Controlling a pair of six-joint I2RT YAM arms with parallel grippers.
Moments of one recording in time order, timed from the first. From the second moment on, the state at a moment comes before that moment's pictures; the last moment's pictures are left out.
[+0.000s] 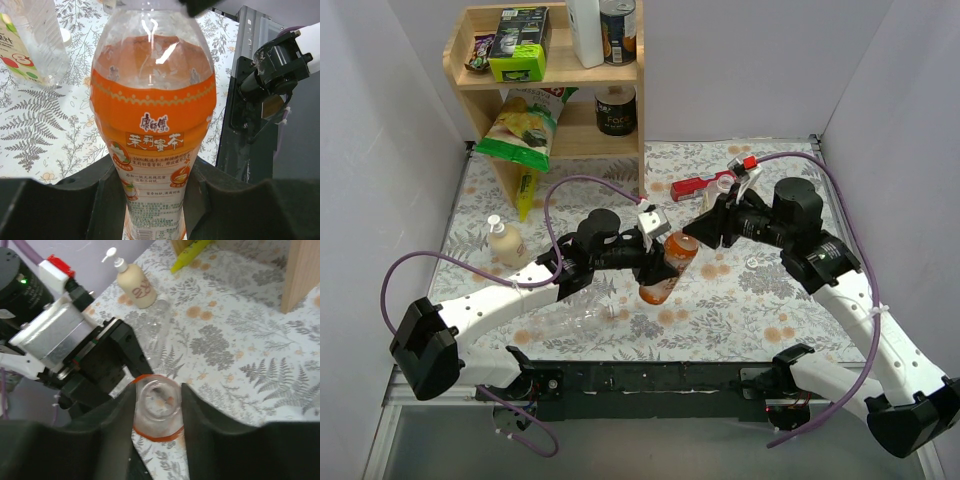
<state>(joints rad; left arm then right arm) -0.85 1.28 0.90 0.05 0.49 -0.07 0.51 0.96 1.06 -0.35 -0.56 0.32</state>
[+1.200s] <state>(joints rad) -0.79 1.30 0.93 0.00 -0.03 -0.15 0.52 0.87 0.75 -0.21 0.16 0.02</state>
